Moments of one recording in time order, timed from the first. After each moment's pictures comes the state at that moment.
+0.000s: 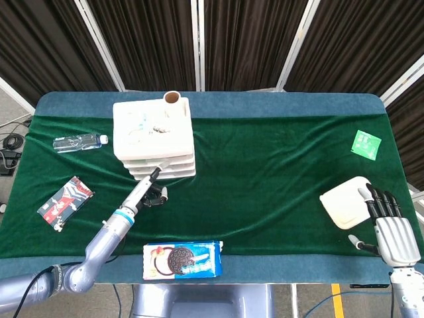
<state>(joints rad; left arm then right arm) -0.64 -1.51 -0.30 -1.69 0.91 0.81 -0.30 0.09 -1.13 0.06 -1.58 -1.56 1.50 0.07</state>
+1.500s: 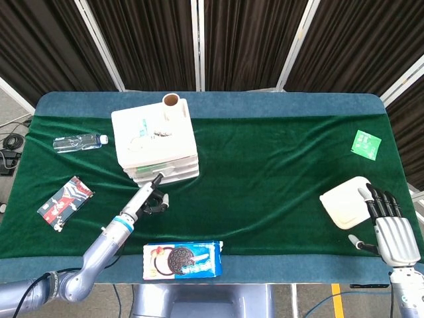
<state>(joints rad) -0.61 -1.50 -0.26 -1.73 1.01 0.83 -0.35 0.09 -1.13 0.06 -1.58 -1.55 1.51 0.07</state>
